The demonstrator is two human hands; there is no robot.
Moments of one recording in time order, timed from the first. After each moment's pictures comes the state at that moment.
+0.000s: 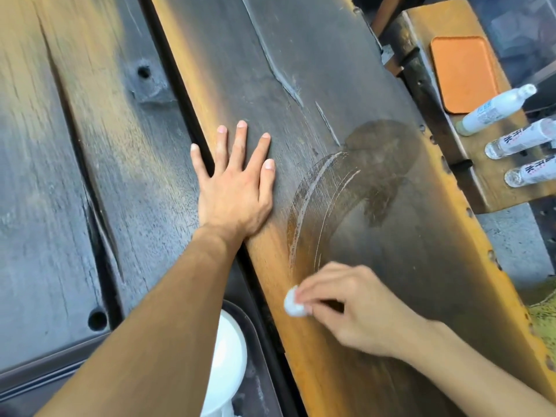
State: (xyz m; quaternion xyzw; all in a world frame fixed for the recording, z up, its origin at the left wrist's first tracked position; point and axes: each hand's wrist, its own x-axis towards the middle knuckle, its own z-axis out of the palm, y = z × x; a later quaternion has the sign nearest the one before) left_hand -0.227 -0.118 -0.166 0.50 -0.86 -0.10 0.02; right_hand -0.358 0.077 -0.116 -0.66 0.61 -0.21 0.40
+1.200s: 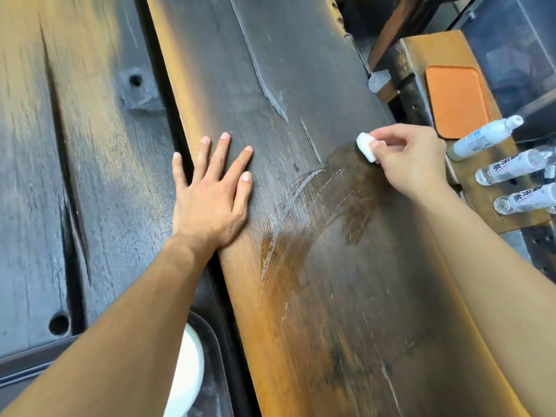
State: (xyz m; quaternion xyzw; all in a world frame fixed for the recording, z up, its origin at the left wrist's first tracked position) left_hand -0.226 -0.118 -0.170 0.51 -0.85 -0.09 0.05; right_hand -0.518 -0.053 -0.118 -0.37 0.86 -0.29 0.20
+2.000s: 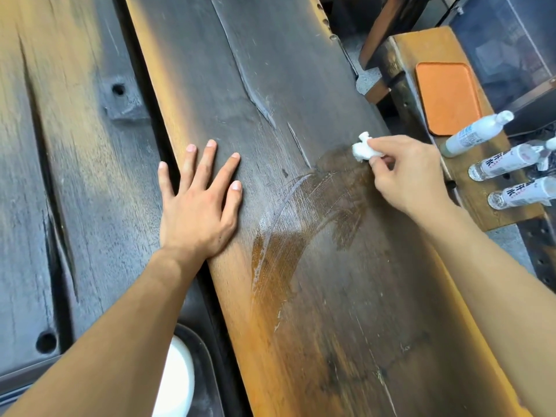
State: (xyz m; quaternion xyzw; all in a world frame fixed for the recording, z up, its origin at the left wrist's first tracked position) left_hand -0.225 -0.118 -0.171 0.51 -0.85 -0.08 0.05; right_hand -0.531 -0.033 -0.130 -0.54 0.81 -0.21 0.06
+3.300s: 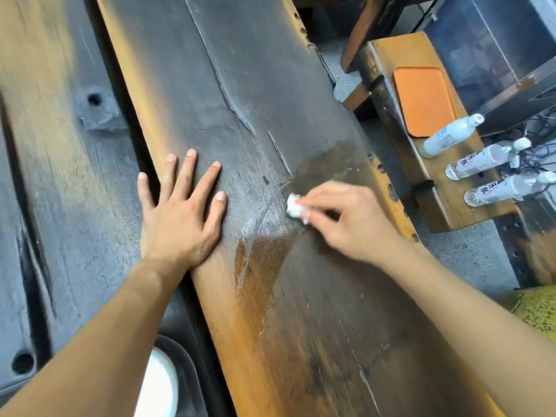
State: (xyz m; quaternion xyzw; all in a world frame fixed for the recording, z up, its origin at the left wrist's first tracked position) left_hand -0.226 -0.118 -0.168 0.51 -0.85 -0.10 0.04; right_hand -0.475 -0.006 -0.116 -0.66 0.67 -0.27 0.21
